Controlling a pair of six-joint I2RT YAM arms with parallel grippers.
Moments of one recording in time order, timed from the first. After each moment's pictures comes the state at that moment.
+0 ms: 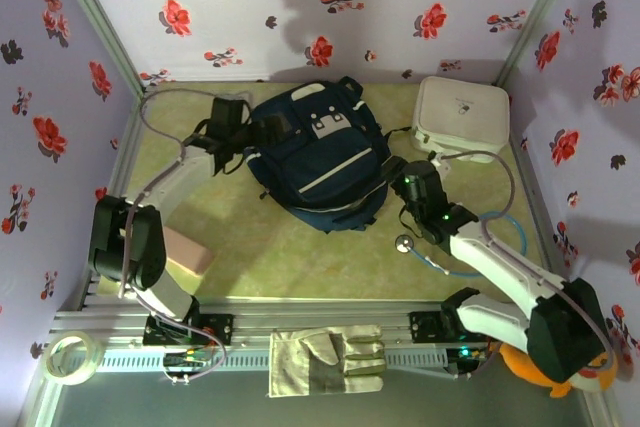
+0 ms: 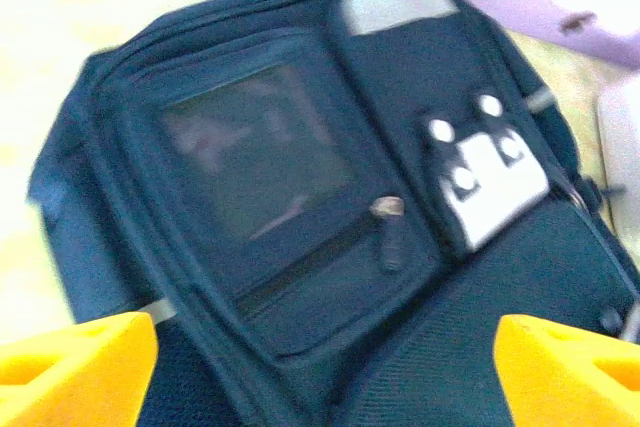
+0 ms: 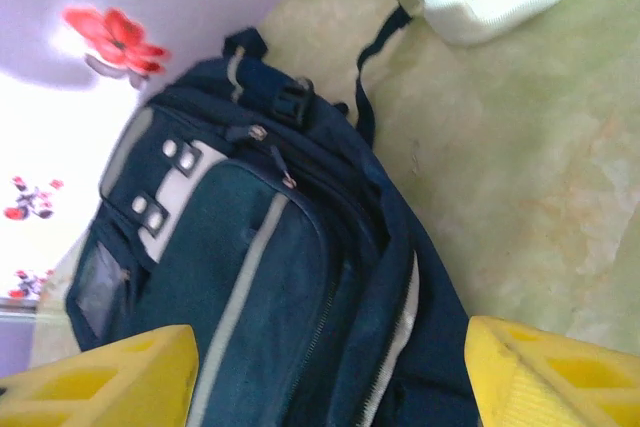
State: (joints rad) left arm -0.33 1.62 1.19 -0.23 0.09 -0.51; right arm 0.52 1.10 0.63 -0.10 0.31 1.04
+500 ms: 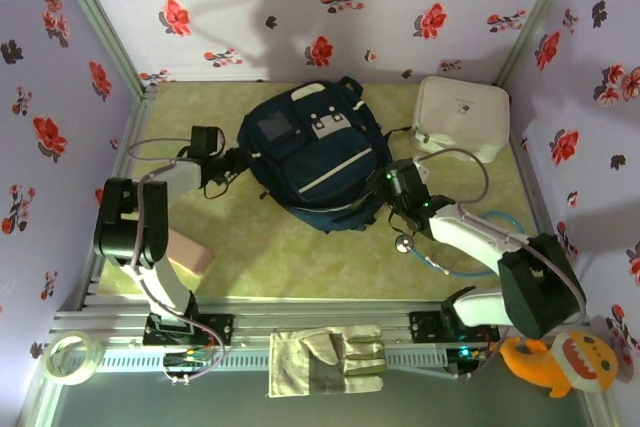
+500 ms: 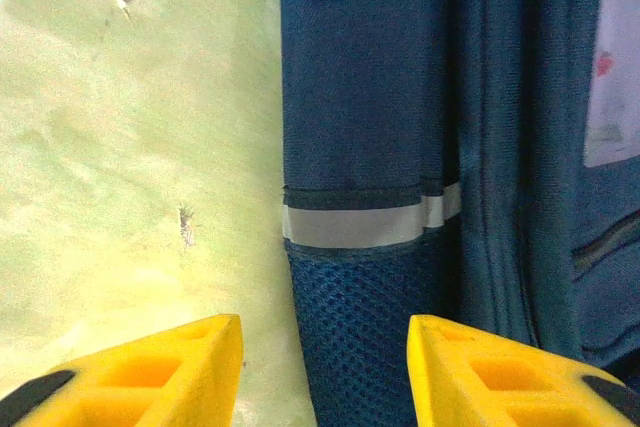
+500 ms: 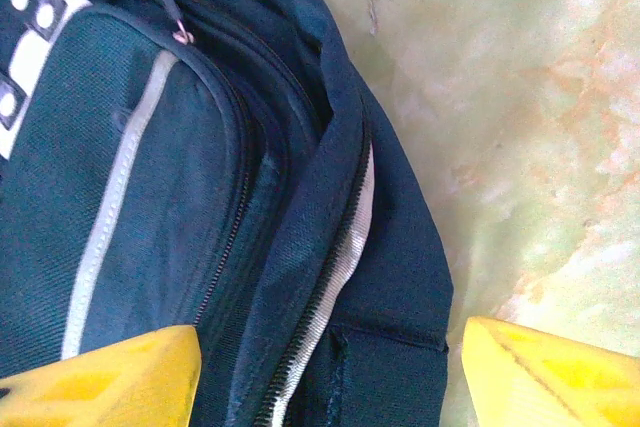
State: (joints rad) left arm -0.15 1.76 0.97 -0.10 0.31 -0.75; right arm 0.52 1.33 0.65 -0.10 0.16 1.04
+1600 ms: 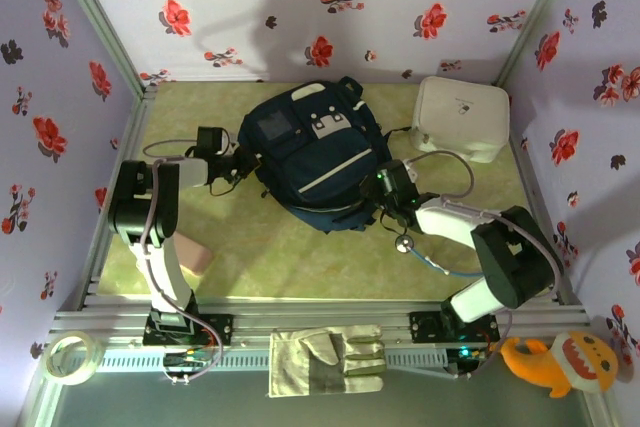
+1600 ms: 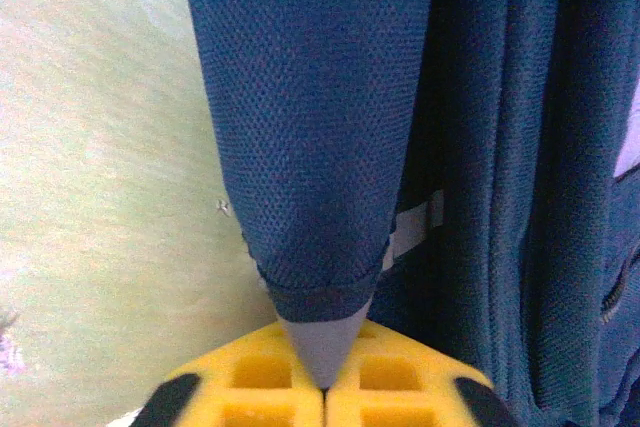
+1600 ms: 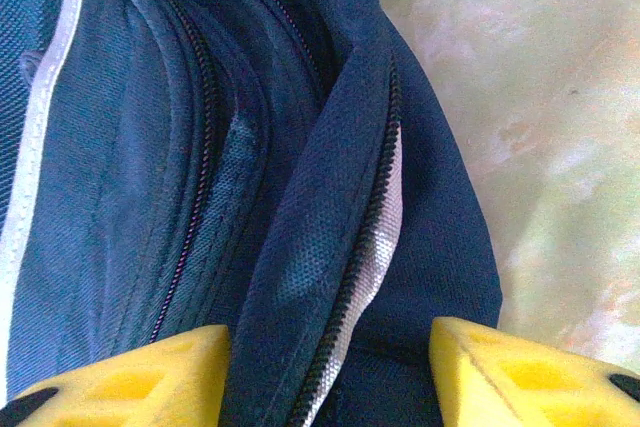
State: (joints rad) left arm -0.14 1.93 1.03 0.04 0.51 -0.78; right arm 0.53 1.51 0.67 0.03 0.10 1.07
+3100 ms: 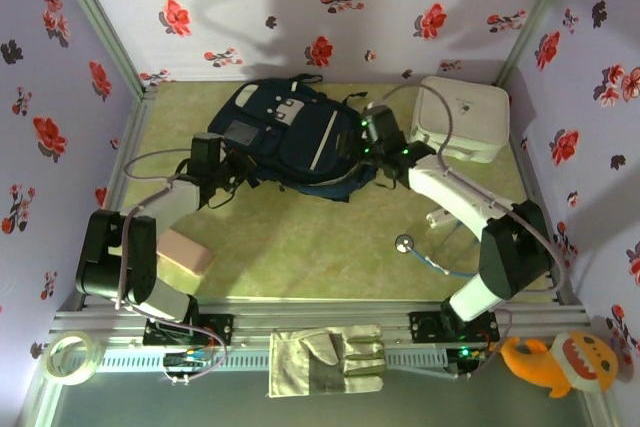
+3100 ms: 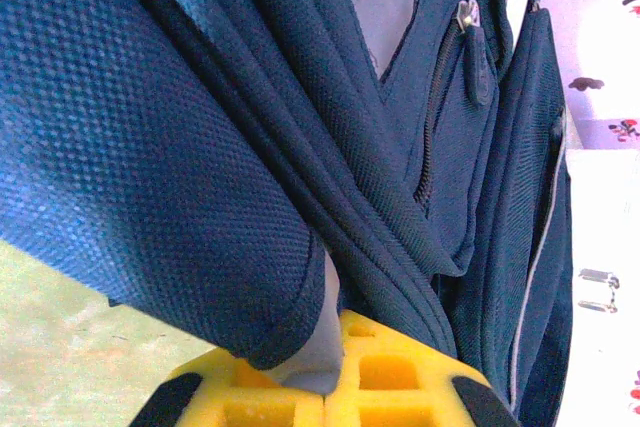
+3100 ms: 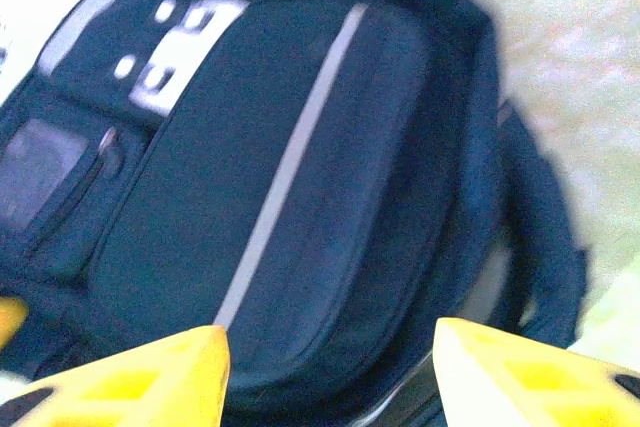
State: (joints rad) left arm -0.25 1.51 0.81 -0.01 0.29 -0.96; right arm 0.60 1.56 1.20 -0.35 0.05 0.59
